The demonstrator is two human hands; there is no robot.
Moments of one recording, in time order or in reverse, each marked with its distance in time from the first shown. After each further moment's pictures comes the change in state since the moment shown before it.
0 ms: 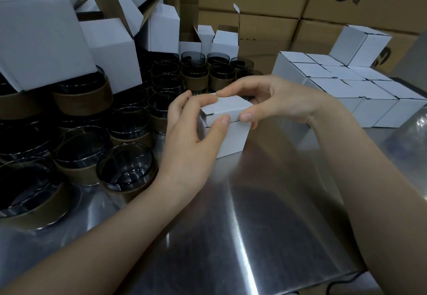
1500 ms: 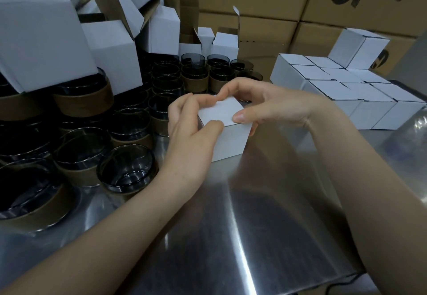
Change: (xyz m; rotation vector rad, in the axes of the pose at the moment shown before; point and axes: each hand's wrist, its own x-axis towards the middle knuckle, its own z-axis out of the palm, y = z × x) left_hand 0.009 0.000 0.005 -0.155 -0.027 -0.101; right_hand 0.003 -0.003 0.008 -0.019 -0.043 0.069
